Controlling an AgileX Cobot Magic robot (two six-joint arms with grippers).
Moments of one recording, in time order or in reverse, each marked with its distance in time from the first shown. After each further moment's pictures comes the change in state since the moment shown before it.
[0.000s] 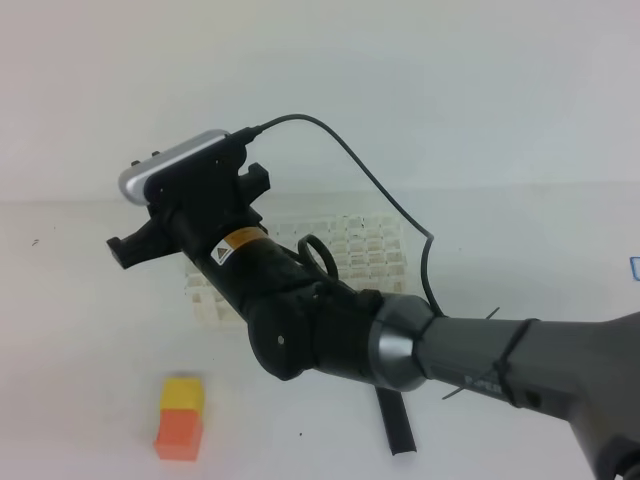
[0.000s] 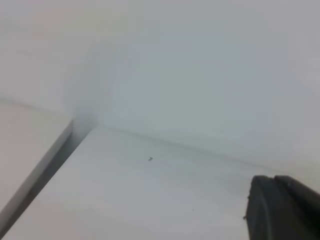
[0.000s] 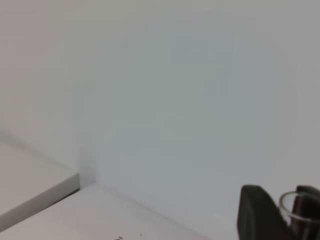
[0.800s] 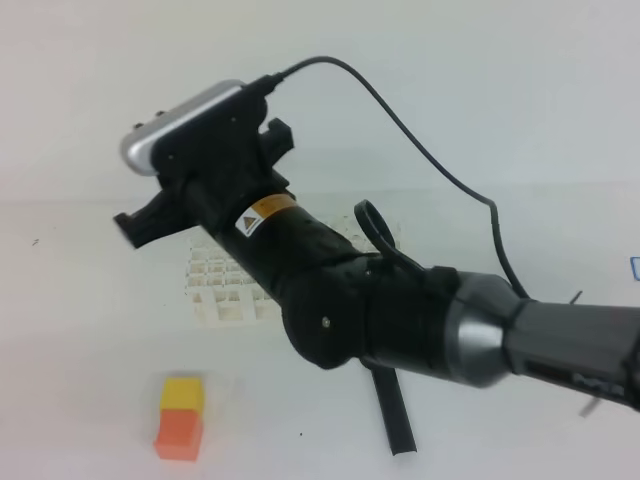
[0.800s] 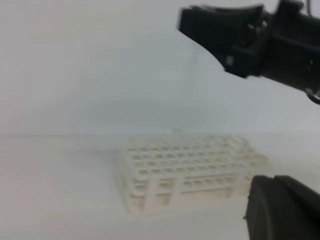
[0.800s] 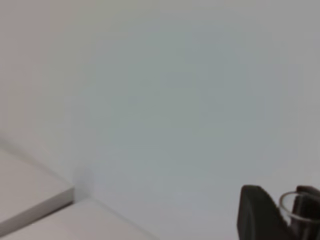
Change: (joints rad) left arm -0.496 0.000 0.000 -0.001 -0.006 0.000; right arm 0.019 -0.233 0.162 -0.042 0.082 -0.080
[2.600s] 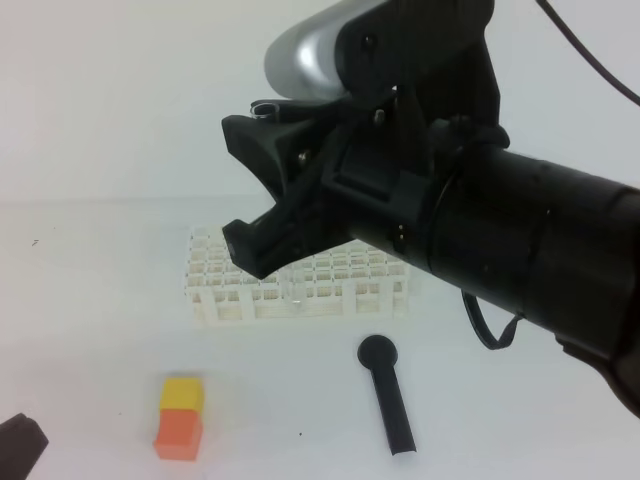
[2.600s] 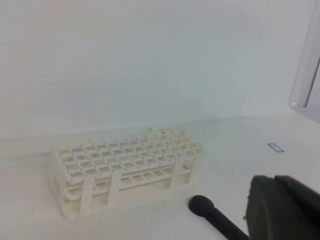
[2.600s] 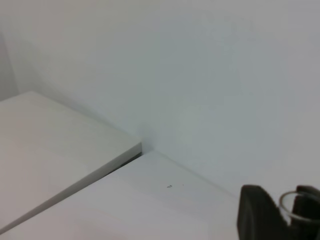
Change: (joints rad) left arm -0.185 0.028 0.000 0.000 -0.050 0.000; right arm 0.095 -0.603 0.291 1.220 0.268 -1.097
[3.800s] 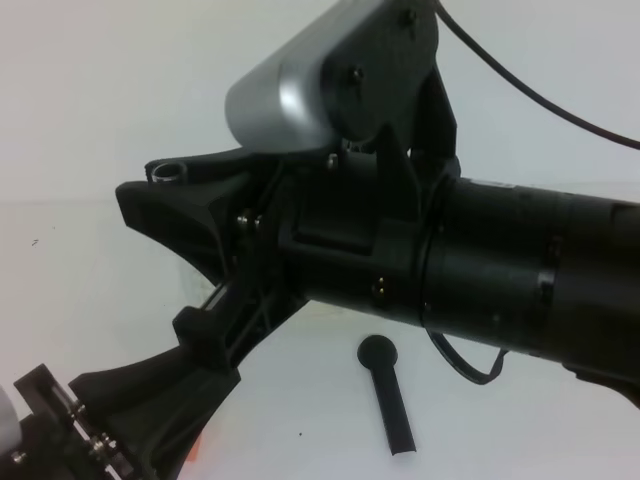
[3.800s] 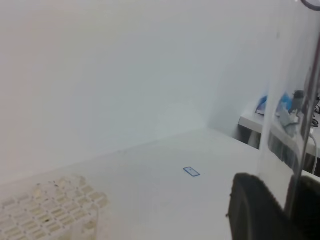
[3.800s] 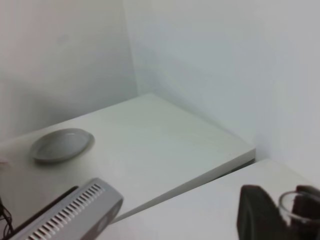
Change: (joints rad) left arm 0.000 0.545 0.000 0.004 -0.696 0.021; right arm 0.000 -0.006 0.001 -0.051 0.342 0.110
